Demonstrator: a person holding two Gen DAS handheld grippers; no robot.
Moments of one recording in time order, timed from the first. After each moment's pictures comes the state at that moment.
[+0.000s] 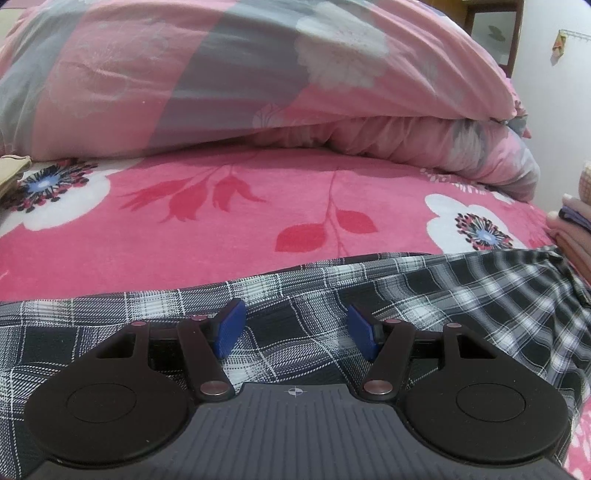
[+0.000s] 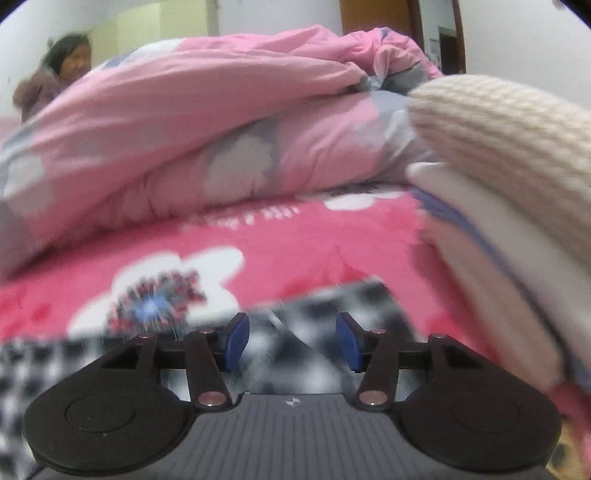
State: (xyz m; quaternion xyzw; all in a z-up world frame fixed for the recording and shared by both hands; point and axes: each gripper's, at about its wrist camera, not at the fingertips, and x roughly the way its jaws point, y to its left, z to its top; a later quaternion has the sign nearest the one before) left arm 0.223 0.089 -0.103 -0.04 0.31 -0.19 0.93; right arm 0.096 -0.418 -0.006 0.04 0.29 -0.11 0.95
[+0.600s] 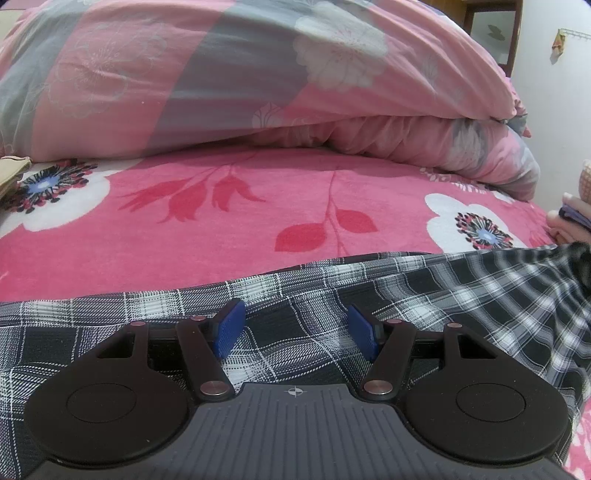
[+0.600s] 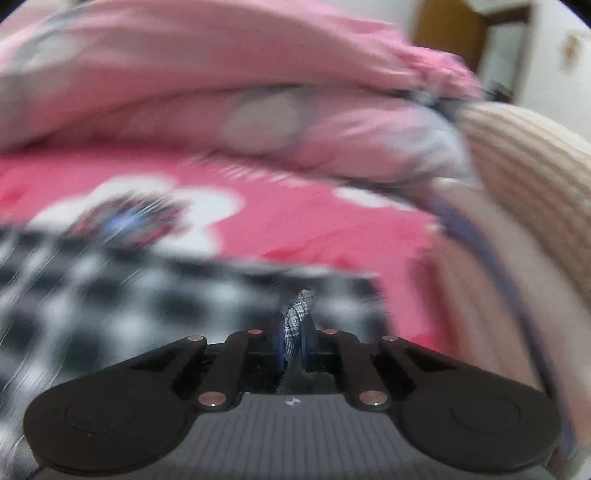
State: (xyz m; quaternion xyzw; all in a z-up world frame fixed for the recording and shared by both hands) left arm 0.224 0.089 -0.103 -0.03 0.31 -0.19 0.93; right arm 0.158 -0.443 -0.040 -0.08 0.31 -0.14 0.94
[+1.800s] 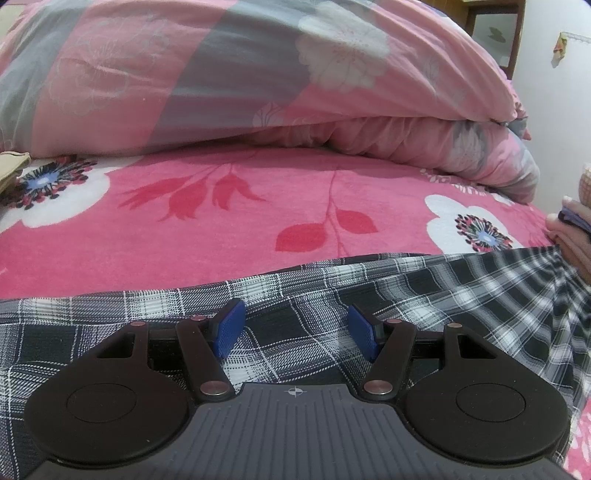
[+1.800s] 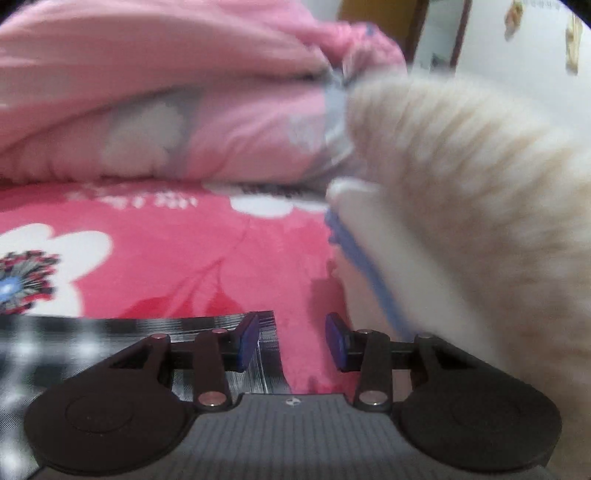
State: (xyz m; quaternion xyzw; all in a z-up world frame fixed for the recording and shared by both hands) left arm 0.225 0.090 -0.104 -0.04 0.31 -0.19 0.93; right arm 0.163 -0.497 0.002 -0.06 0.30 -0.21 0.93
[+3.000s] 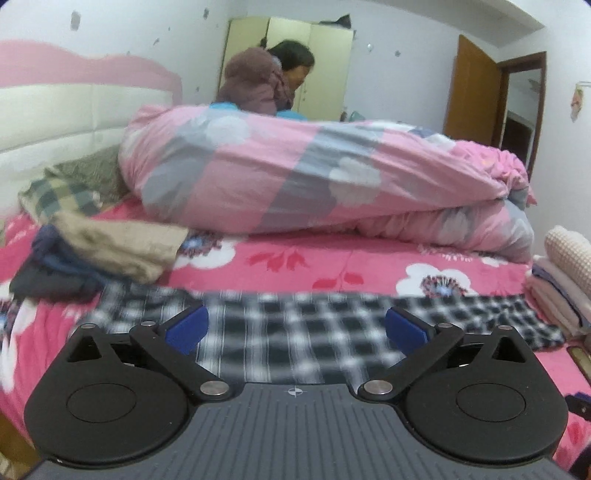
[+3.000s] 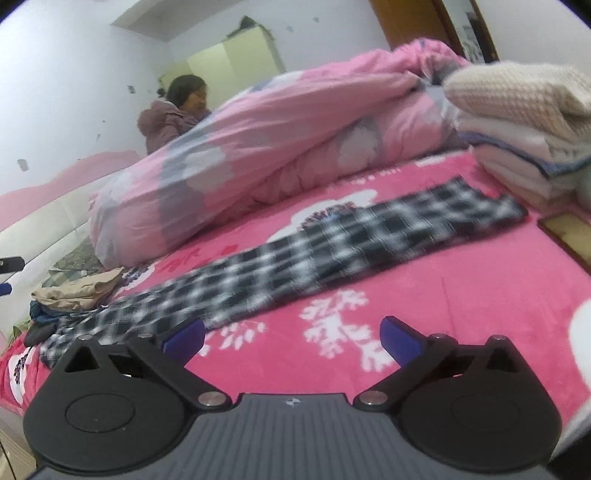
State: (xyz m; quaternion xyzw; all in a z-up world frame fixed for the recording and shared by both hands) left arm -0.033 0.138 0.059 -0.06 0.24 -0.07 0.97; right arm -0.142 -0.277 -0.008 0.17 0.22 0.02 0.96
